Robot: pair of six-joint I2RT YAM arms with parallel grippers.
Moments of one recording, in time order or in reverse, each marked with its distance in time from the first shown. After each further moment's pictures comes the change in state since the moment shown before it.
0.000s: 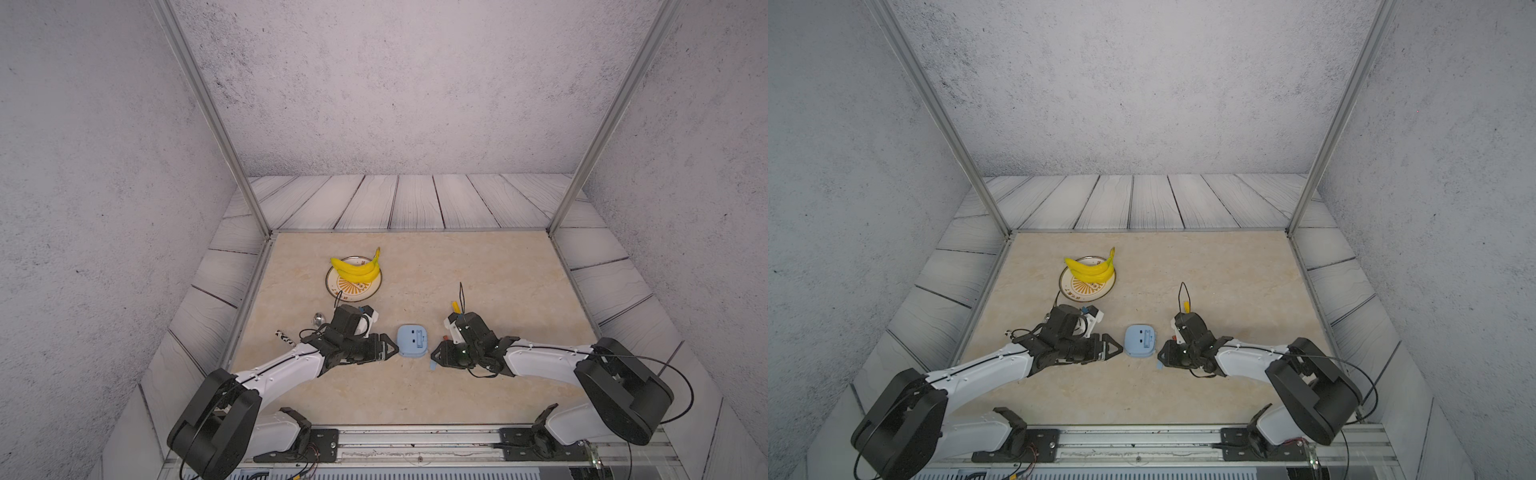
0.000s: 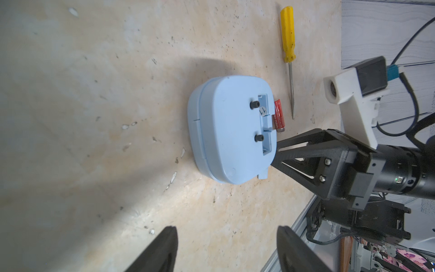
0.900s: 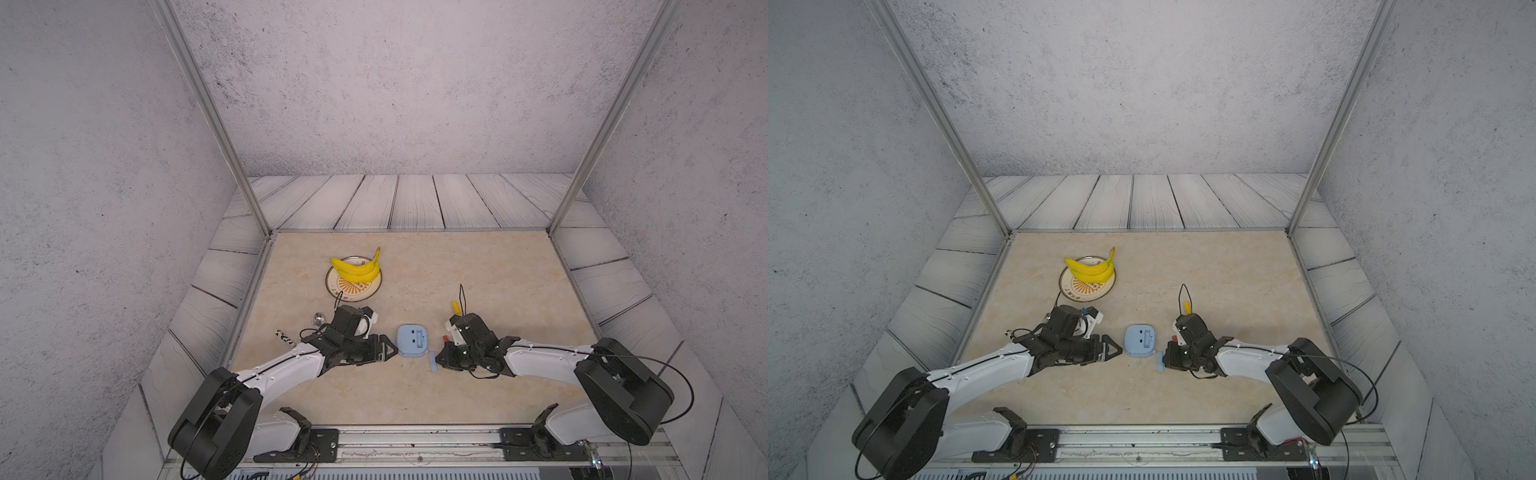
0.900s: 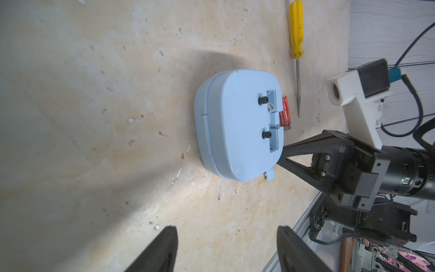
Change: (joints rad) left arm 0.000 0.010 0.000 -0.014 -0.006 0.000; right arm -0.001 -0.006 -0.003 -0.035 -0.015 0.029
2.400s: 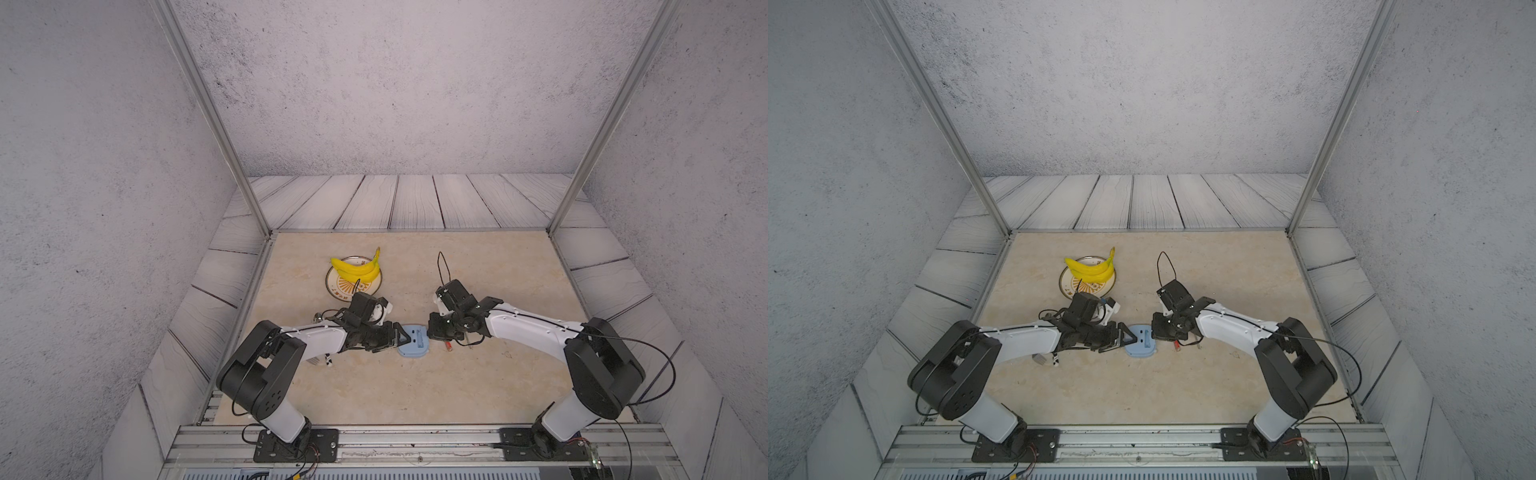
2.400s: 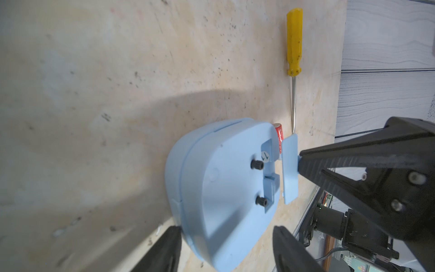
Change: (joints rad) left arm -0.009 0.338 0.174 0.149 0.101 -0.016; right arm -0.008 0.164 0.467 -0.419 0.087 -0.109
